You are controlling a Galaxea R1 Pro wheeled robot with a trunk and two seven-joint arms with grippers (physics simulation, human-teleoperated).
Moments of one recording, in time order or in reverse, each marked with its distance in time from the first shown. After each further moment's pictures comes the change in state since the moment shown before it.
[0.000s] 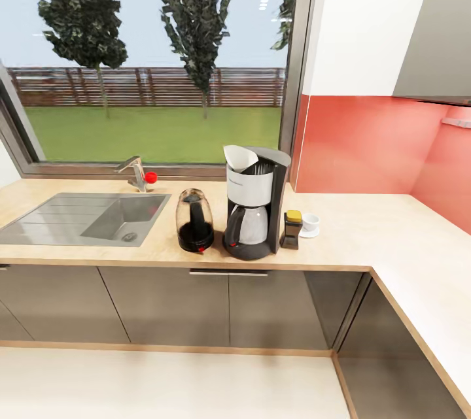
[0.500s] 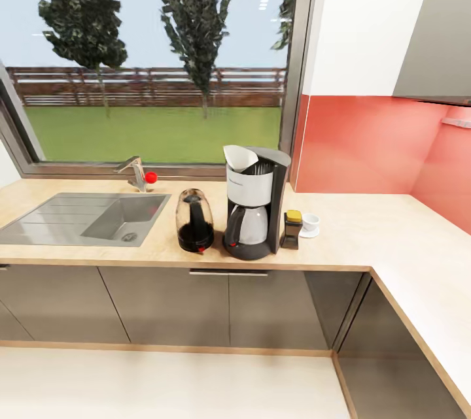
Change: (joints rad) left arm 0.004 0.012 0.003 0.005 0.103 -0.338 -0.012; right arm -0.076 -0.004 0.000 0.000 -0.001 -0.044 -0.001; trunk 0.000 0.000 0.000
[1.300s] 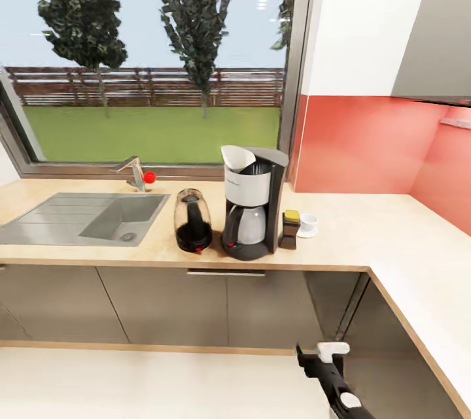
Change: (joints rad) left arm -0.009 0.005 -0.001 0.000 0.024 -0.018 0.000; right arm -0.247 -0.010 -0.002 -0.269 -0.007 -0.502 -0.002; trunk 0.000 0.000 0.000
